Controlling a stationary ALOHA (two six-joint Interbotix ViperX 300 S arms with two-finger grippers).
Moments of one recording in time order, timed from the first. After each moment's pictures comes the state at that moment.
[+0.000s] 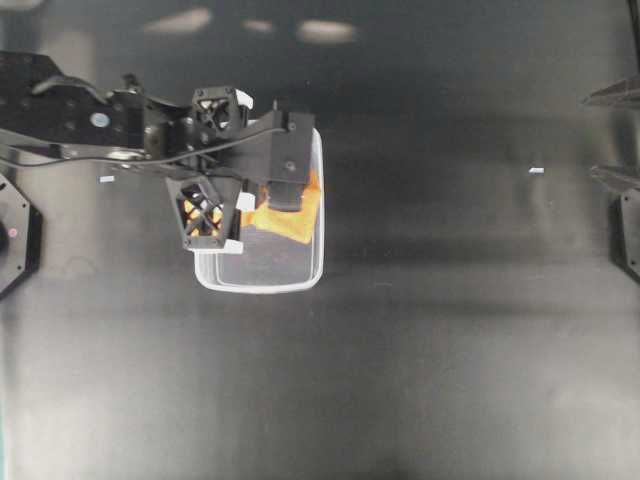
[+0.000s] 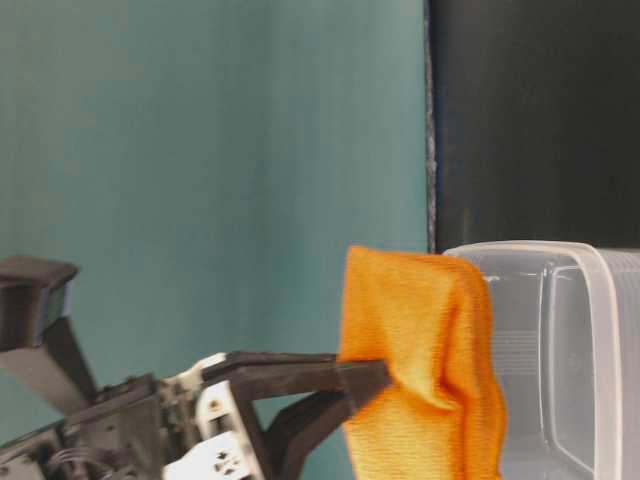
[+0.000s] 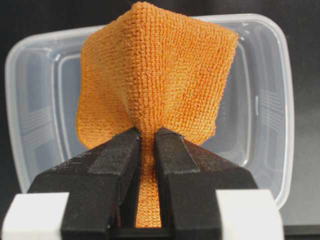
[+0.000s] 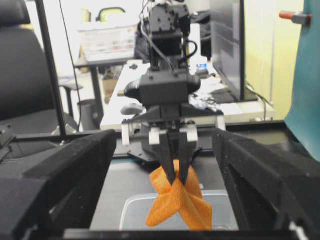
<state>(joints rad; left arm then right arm) 0.04 -0.08 0.39 0.04 0.78 0.11 -0.02 -1.14 1.19 0.01 -0.19 0.03</state>
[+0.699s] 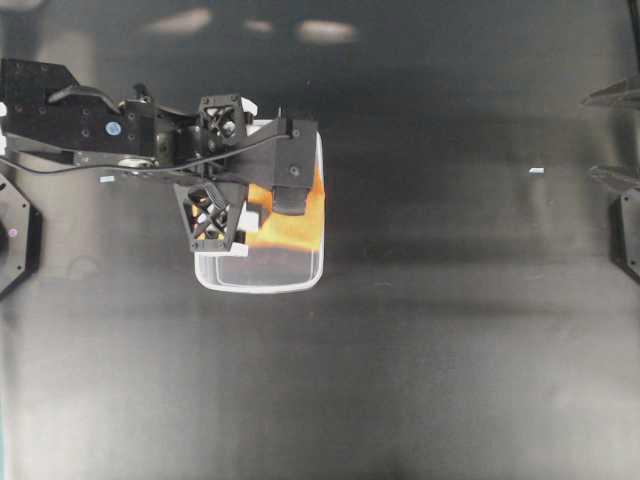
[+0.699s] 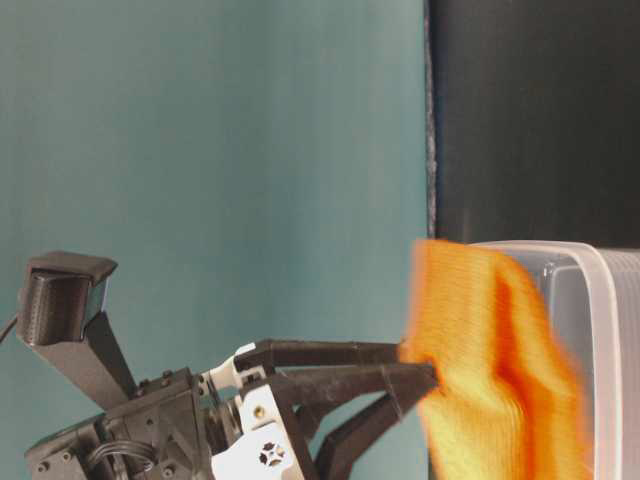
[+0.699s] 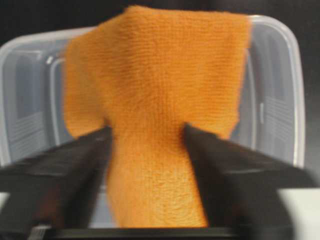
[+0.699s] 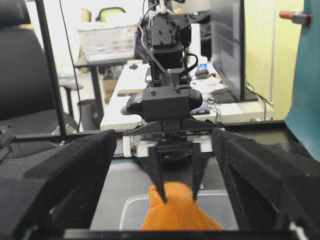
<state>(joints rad) 0.04 -0.06 0.43 0.04 0.71 0.10 -0.02 -1.14 1.20 0.01 -0.19 0.03</state>
